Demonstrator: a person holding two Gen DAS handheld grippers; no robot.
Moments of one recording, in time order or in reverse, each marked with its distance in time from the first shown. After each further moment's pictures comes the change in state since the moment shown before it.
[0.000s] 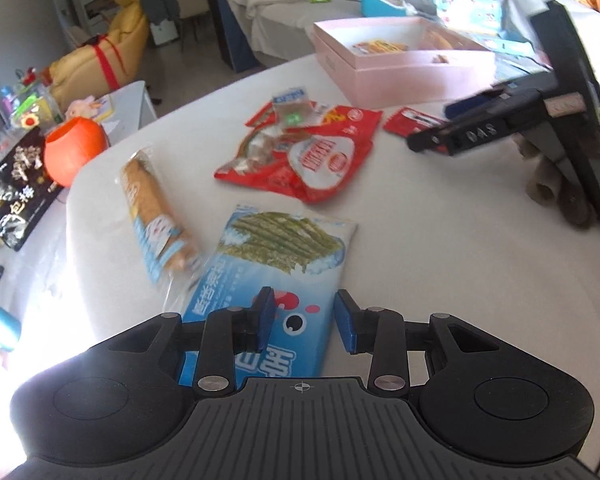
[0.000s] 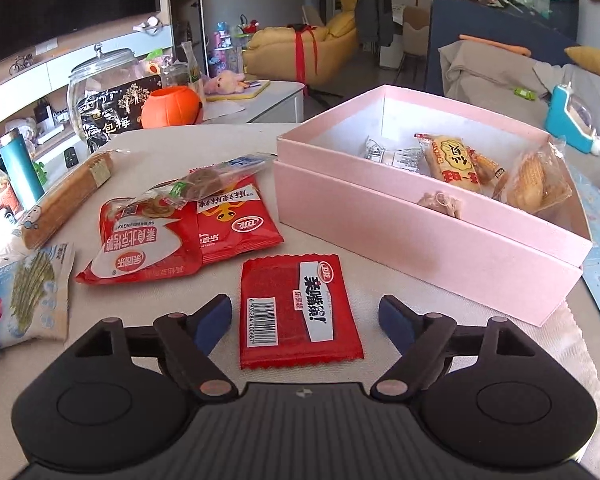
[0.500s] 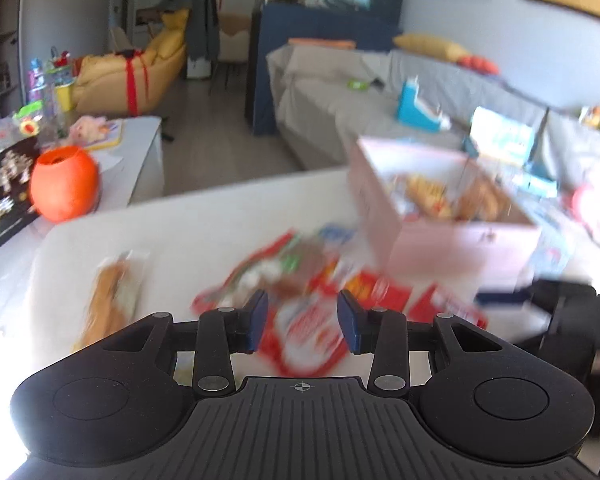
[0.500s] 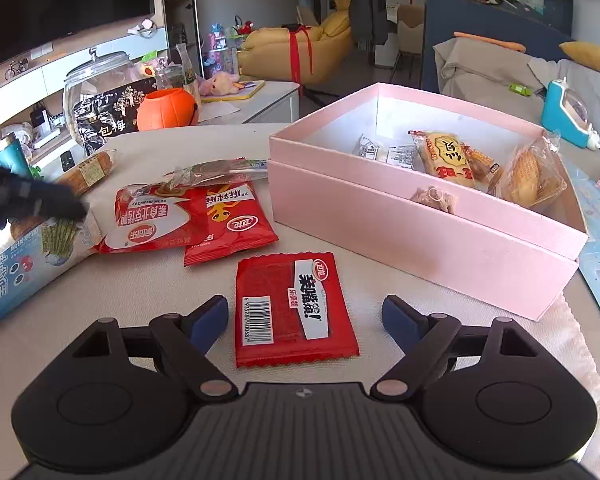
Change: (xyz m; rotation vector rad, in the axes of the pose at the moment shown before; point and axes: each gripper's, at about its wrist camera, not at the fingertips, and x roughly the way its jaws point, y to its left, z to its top) left arm 0.043 0.031 0.101 -0.252 -0.239 -0.100; right arm 0.000 -0.002 -0.002 0.013 0.000 -0.004
